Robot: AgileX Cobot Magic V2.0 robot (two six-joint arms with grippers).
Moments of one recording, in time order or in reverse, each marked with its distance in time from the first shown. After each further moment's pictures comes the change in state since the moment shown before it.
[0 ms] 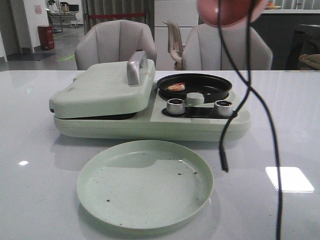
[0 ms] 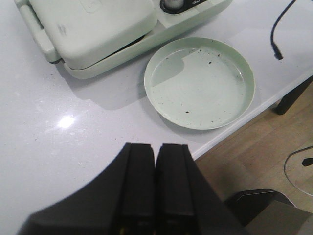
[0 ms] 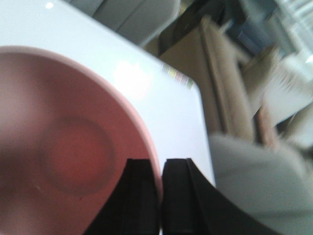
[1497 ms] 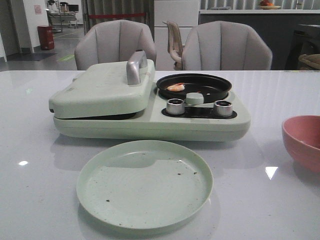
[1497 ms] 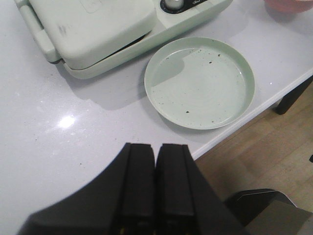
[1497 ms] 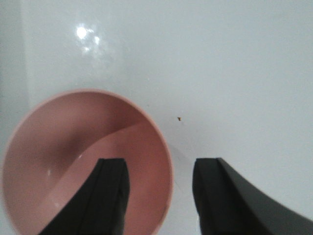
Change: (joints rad) left arm 0.000 0.000 0.000 0.002 0.000 0.000; right arm -0.706 -0.430 0.867 1.178 -0.519 -0.561
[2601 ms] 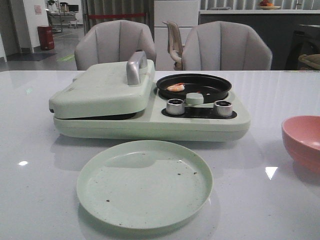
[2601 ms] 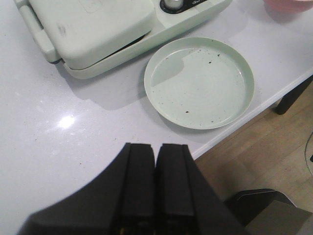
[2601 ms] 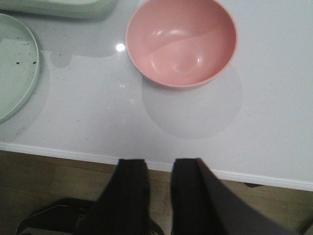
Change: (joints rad) left arm 0.000 0.000 0.000 0.000 0.000 0.000; right arm 0.241 -0.779 0.244 -0.066 0.408 0.034
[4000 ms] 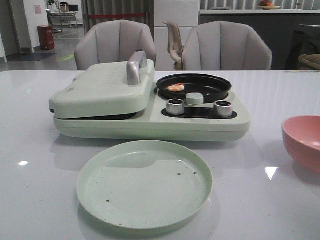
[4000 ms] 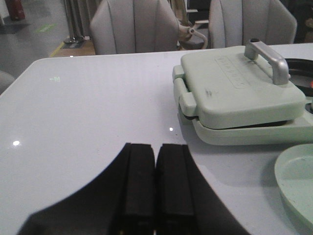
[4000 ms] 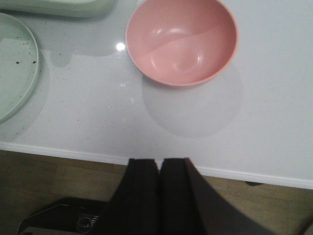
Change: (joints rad) left arm 0.451 -0.596 0.692 0.046 -0.680 -0.085; right arm 0.000 -0.001 0.002 -0.001 0.001 0.004
